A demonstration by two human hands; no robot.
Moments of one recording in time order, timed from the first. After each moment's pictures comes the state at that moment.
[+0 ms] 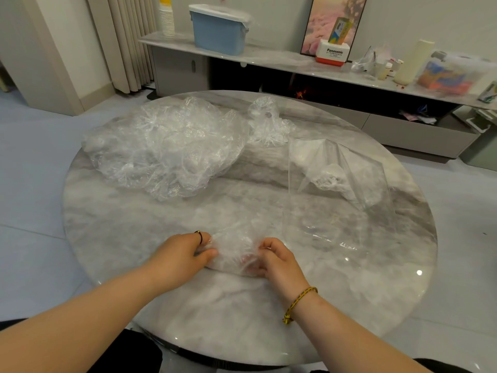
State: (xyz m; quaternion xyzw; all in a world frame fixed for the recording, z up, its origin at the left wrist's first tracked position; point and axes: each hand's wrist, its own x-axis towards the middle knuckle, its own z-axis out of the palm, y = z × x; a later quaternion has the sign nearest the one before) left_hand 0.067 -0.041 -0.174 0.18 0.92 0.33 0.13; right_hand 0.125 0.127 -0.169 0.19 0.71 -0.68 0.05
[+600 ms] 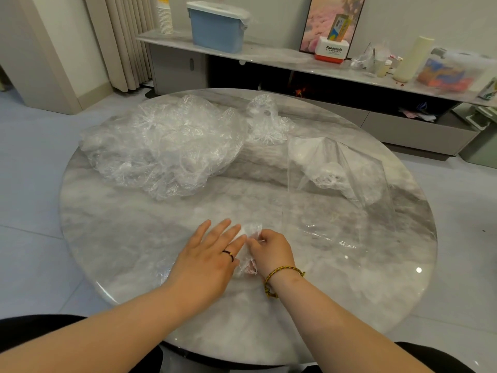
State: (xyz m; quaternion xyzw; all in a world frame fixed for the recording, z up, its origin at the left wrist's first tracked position) left_hand 0.090 -0.013 -0.176 0.36 0.92 0.07 -0.11; right_hand 0.099 0.127 -0.172 0.21 0.86 -0.46 0.04
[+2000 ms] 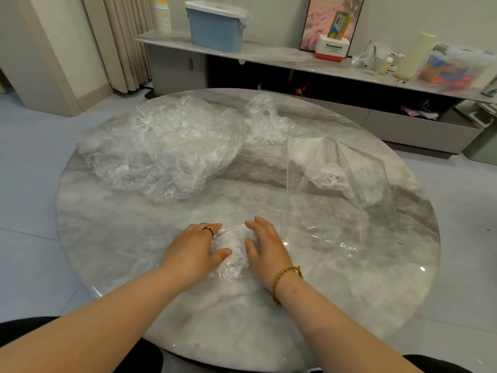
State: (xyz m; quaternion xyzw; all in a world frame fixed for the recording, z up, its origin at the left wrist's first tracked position) left_hand 0.062 -0.011 -0.167 0.20 0.96 0.19 0.09; right_hand 0.099 0.133 -0.174 0.06 0.93 -0.37 0.04
